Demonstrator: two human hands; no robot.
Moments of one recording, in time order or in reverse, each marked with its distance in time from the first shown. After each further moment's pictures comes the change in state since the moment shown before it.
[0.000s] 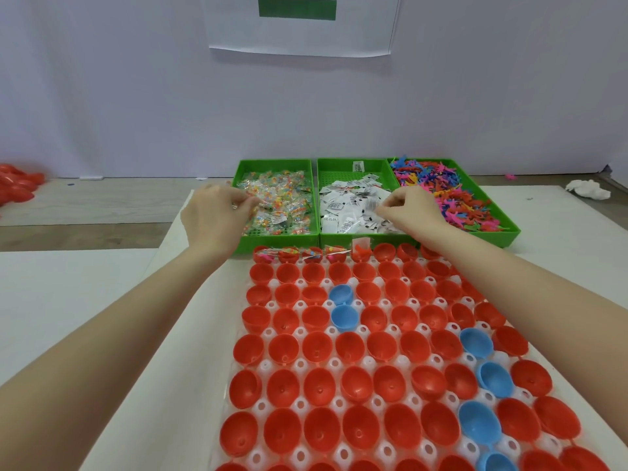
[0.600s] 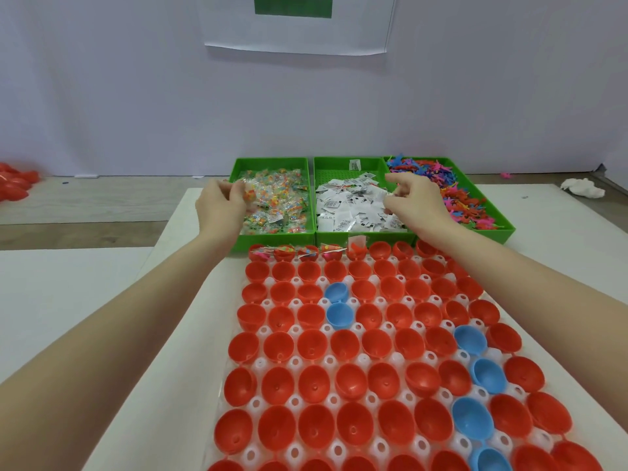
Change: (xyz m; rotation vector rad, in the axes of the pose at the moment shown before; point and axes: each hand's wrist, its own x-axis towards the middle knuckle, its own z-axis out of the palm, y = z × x) left_hand 0.003 0.015 0.006 -0.598 -0.117 -0.398; right_hand -0.010 -0.007 -0.013 0.119 0.070 -0.086
